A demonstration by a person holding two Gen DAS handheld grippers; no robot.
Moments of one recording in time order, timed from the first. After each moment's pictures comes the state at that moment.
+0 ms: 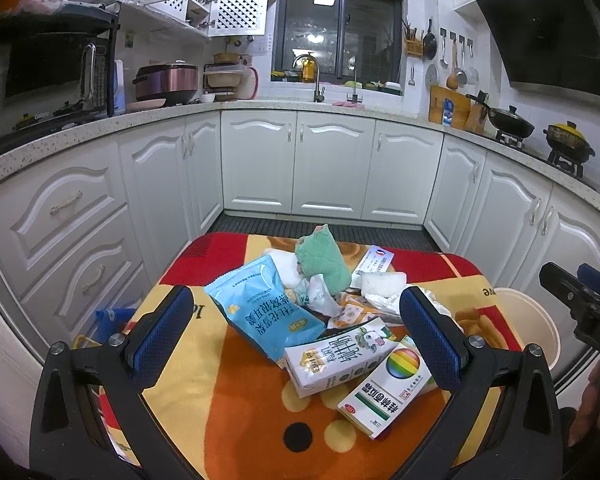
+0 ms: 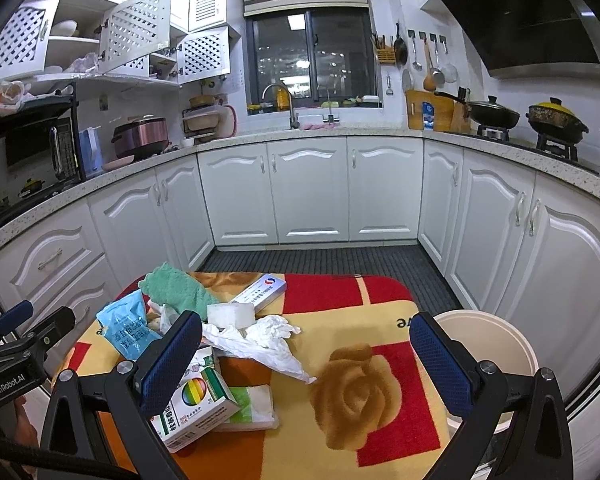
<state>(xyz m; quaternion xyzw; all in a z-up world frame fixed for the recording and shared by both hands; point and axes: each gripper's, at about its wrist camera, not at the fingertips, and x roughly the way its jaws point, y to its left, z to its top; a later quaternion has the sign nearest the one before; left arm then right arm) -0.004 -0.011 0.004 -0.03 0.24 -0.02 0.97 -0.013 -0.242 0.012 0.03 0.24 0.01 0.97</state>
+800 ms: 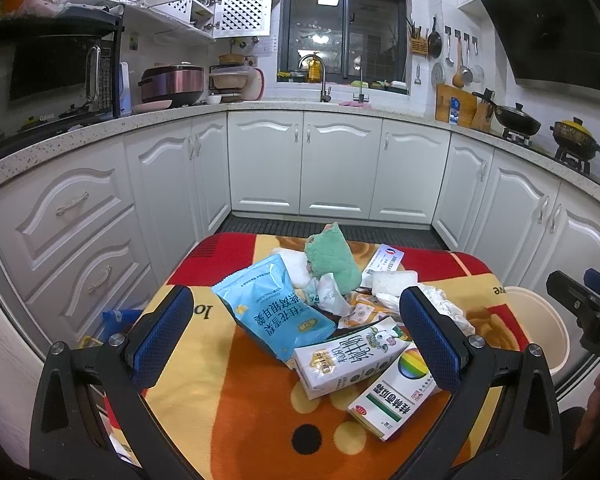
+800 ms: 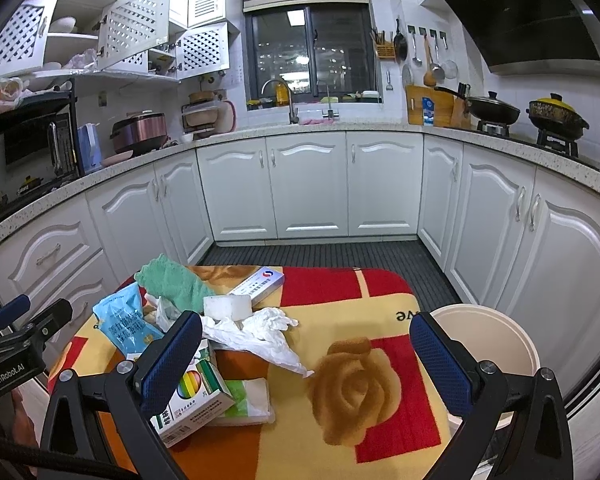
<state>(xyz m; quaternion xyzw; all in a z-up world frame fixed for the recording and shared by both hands) -0.001 -0.007 0.000 -0.03 0.23 0.00 0.97 -0.010 -0.242 0.004 0.03 0.25 0.02 0.97</state>
